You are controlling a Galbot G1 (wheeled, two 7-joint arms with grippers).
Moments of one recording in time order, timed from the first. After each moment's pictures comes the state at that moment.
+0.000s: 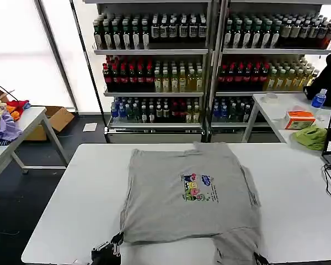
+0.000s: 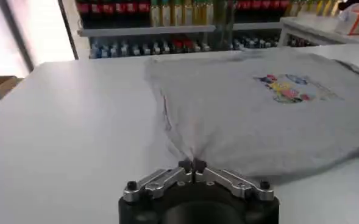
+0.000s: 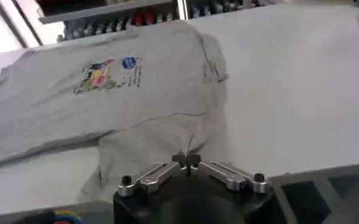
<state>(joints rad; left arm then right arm) 1.85 -1.33 -0.49 -2.36 -0.13 0.55 0.02 -2.12 1.35 0.80 2.45 0.56 -0.49 0.00</state>
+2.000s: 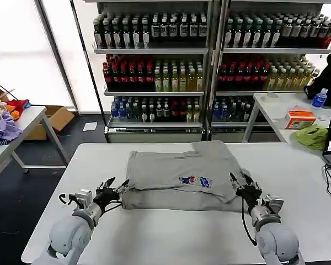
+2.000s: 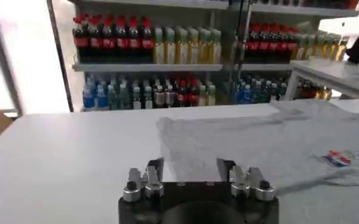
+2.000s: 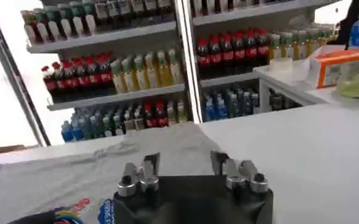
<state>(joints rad) 1.23 -1.15 -0.42 -1.95 -0.45 0.58 -0.01 -1.36 1.28 0.60 2.01 0.41 -0.47 0.12</state>
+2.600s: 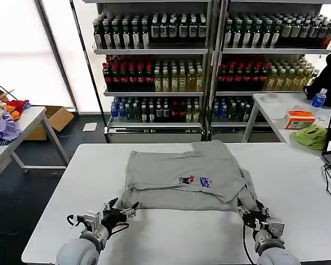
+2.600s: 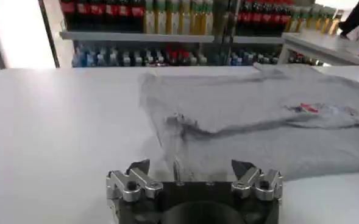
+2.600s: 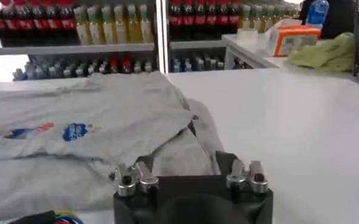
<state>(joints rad) 1.34 -1.22 -0.40 -1.95 -0.39 0.58 0.00 -1.43 1.32 0.58 1.98 0.34 -0.52 0.21</state>
